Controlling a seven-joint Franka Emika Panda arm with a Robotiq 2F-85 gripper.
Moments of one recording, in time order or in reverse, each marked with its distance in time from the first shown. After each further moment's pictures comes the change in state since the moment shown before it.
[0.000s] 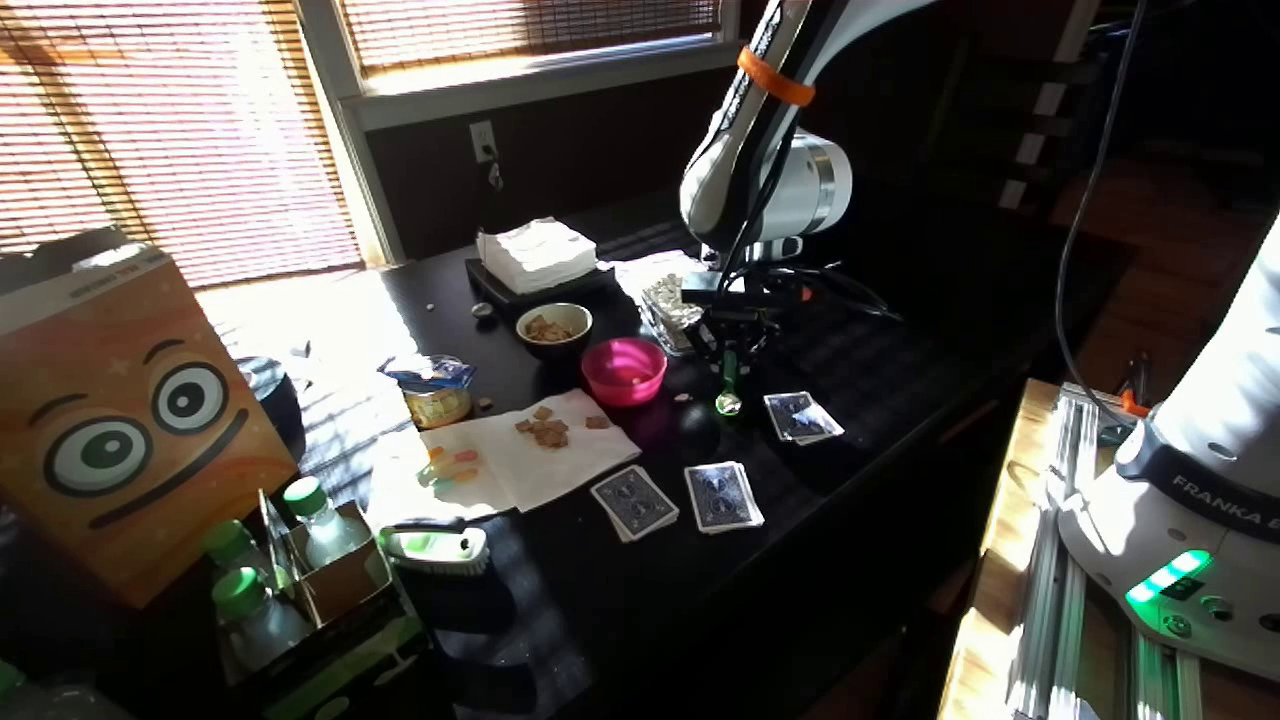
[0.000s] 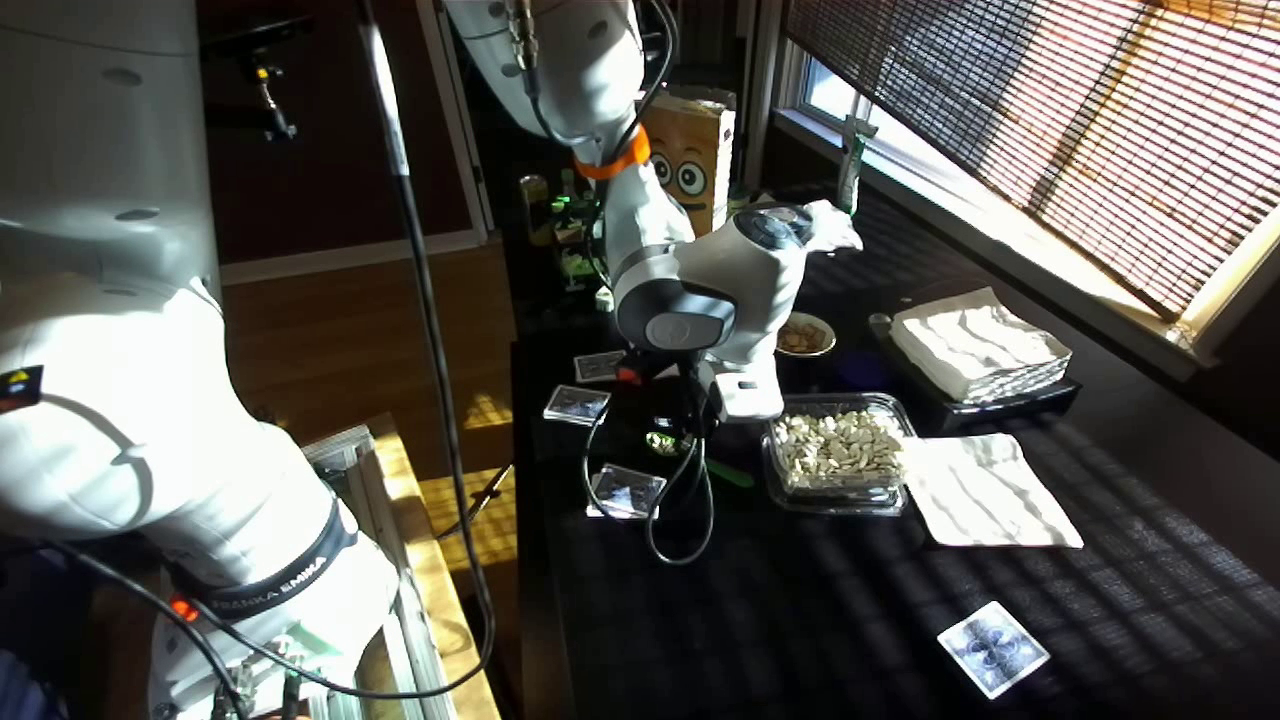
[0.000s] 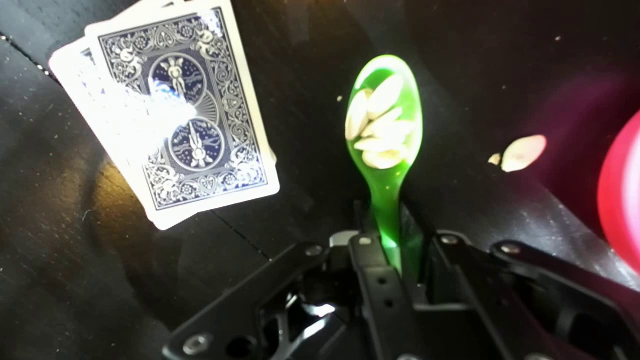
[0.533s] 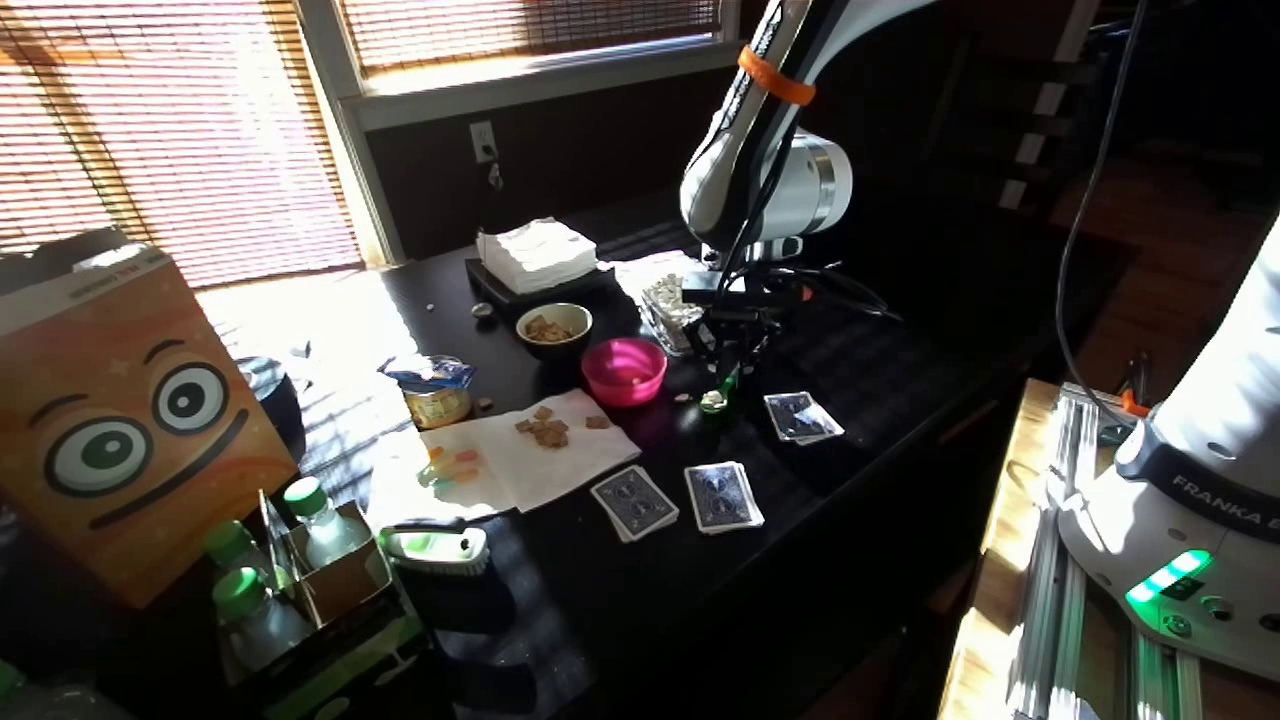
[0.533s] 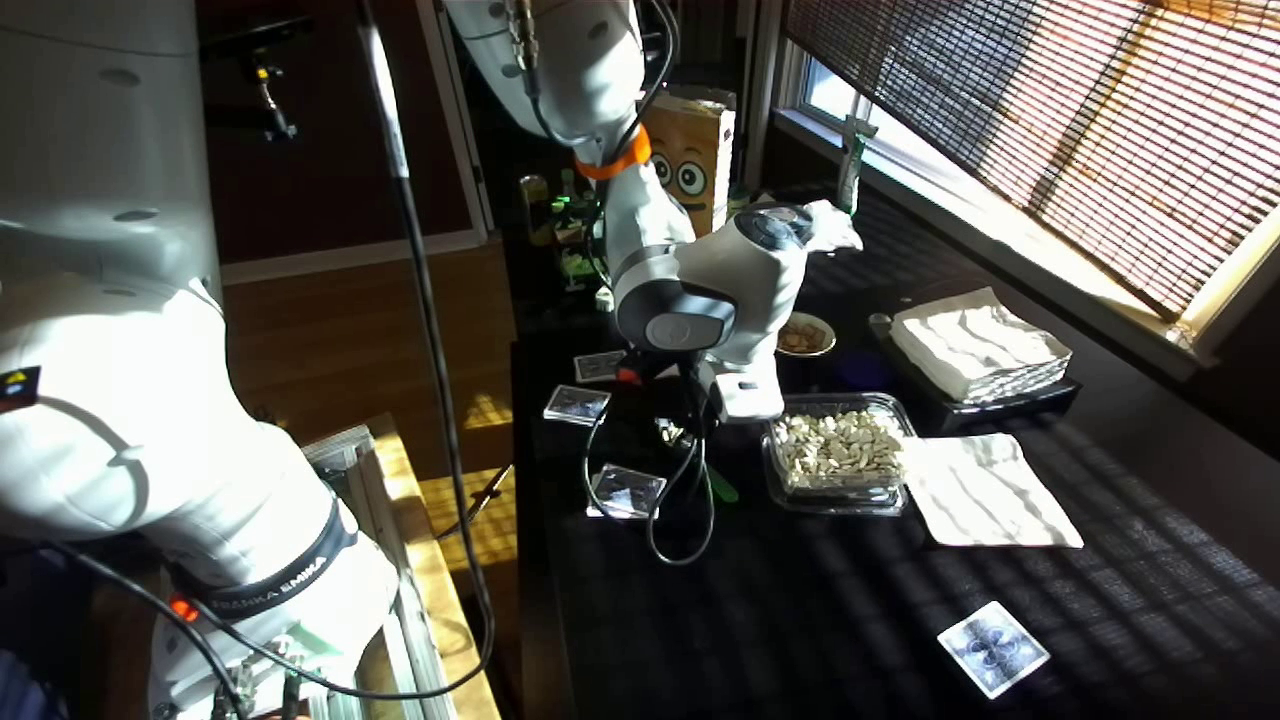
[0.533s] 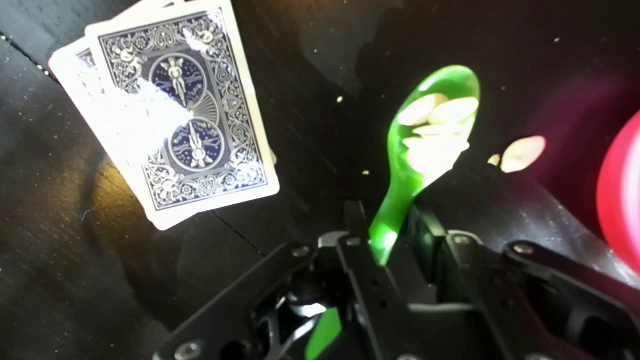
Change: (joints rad) arm -0.010 -0.001 0.009 0.000 0.001 0.000 -0.005
